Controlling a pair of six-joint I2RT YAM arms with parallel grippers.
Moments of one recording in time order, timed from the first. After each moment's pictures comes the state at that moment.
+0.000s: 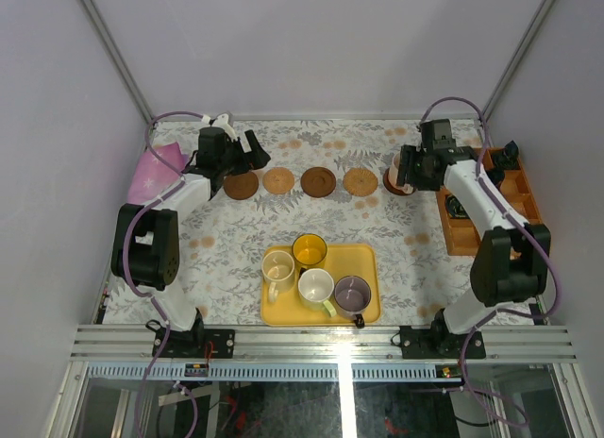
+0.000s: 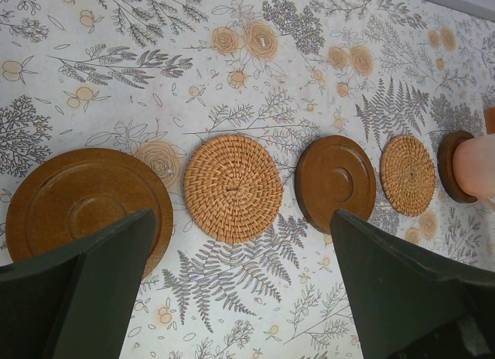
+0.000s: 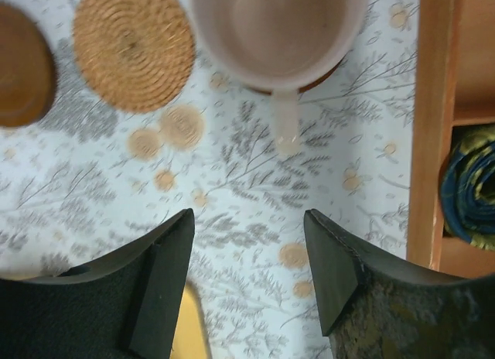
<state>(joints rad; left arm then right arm) -0.13 1.73 1.13 0.10 0.25 -0.44 0.13 1.65 1.33 -0.68 0.02 0.25</state>
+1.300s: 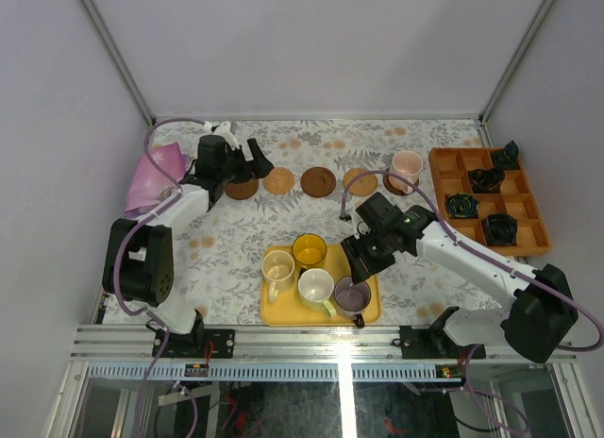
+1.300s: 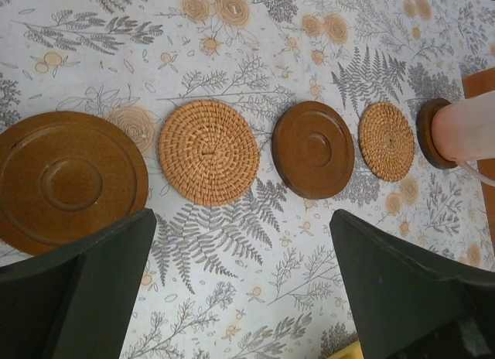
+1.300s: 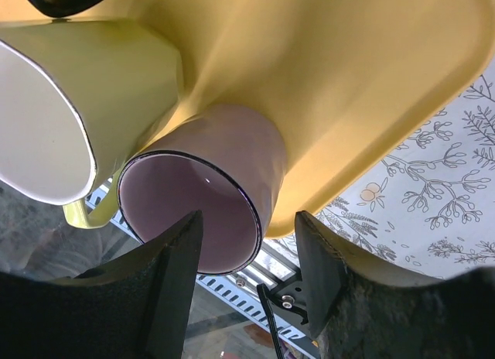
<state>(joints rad) -0.16 1.62 1.03 0.10 0.27 -0.44 0.73 1.28 0.95 -0.90 -0.26 0.21</state>
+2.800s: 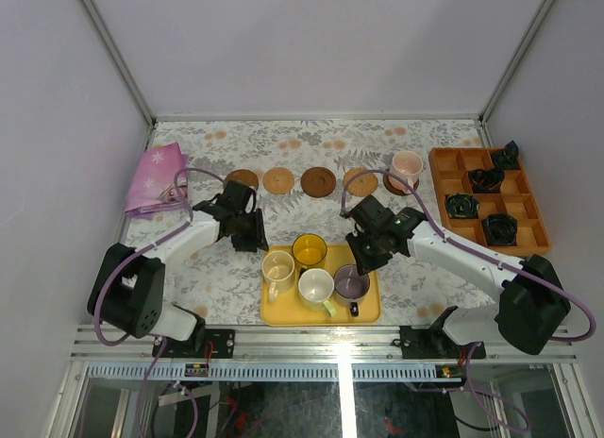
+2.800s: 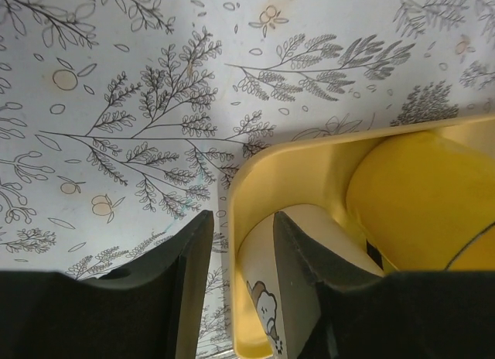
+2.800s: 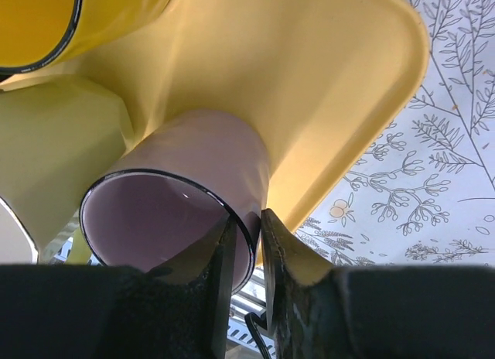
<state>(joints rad) -0.39 1.42 0.82 -0.52 0.20 -0.53 0.76 1.34 0.92 -0.83 -0.10 0.30</state>
